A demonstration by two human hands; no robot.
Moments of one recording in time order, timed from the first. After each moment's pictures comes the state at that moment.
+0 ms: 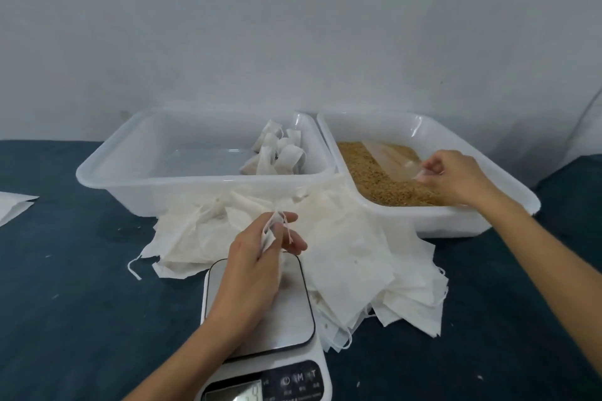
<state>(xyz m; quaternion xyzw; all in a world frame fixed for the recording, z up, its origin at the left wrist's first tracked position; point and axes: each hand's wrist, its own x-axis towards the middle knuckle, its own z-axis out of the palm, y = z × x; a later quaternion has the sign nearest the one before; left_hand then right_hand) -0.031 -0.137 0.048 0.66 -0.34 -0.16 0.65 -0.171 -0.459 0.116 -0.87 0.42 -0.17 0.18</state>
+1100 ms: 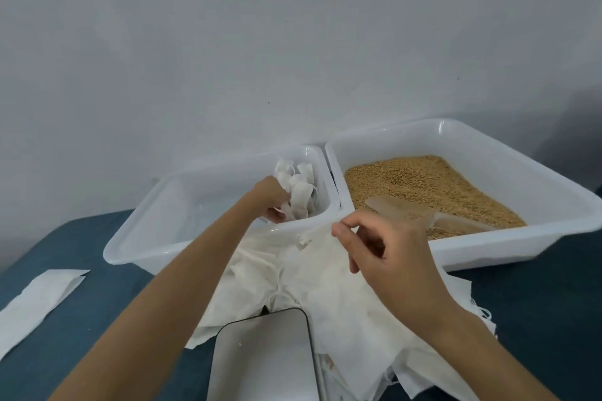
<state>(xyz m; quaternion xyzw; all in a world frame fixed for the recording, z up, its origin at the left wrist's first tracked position) 0.127 -0.299 0.118 0.90 -0.26 -0.20 0.27 -0.140 -0.320 0.083 -0.80 0.09 -0.43 0.40</state>
